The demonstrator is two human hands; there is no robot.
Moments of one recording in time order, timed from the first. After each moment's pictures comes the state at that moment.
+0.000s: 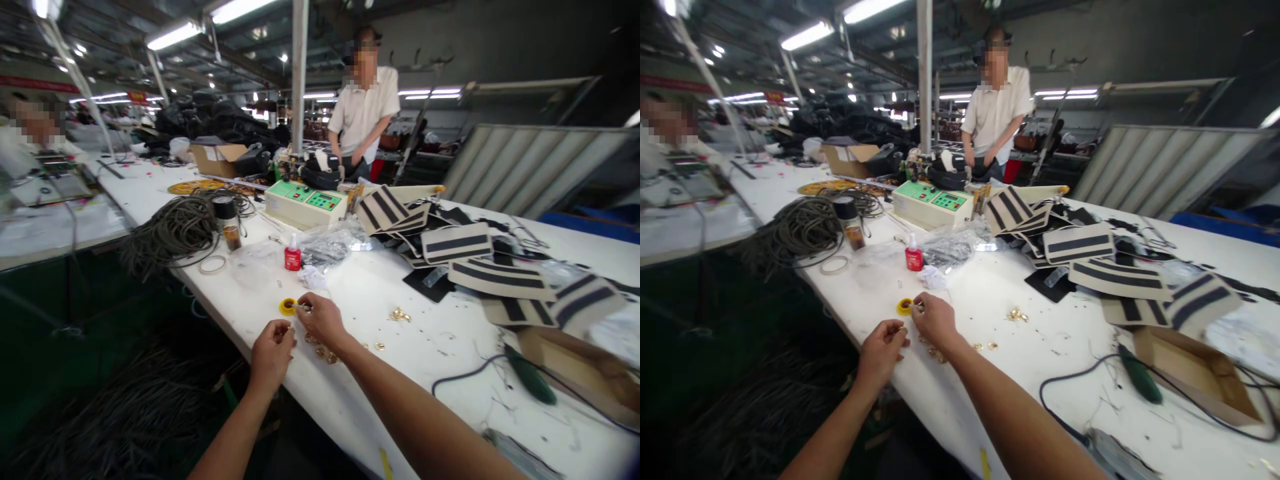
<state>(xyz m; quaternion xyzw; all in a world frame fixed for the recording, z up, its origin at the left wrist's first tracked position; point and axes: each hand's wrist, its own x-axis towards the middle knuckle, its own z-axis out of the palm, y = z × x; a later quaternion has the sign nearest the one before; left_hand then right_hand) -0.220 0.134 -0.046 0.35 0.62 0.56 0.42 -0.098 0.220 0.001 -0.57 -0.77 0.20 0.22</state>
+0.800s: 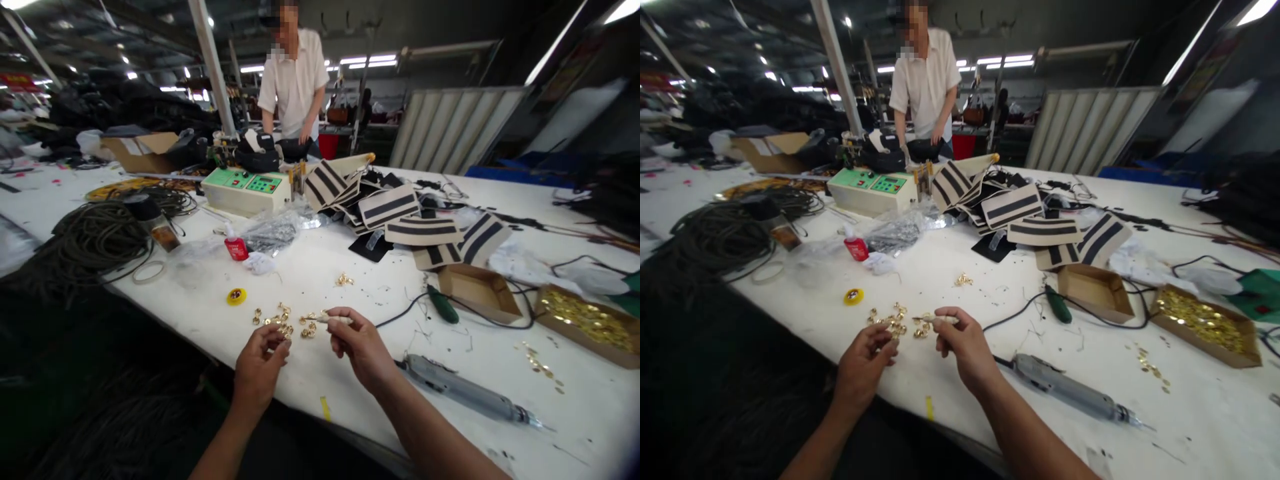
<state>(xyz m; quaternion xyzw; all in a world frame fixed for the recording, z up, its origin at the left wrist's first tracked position) -0.132 0.079 -0.042 0.43 0.56 0.53 0.47 0.071 0.086 0.023 -0.48 -0.38 0.59 0.53</state>
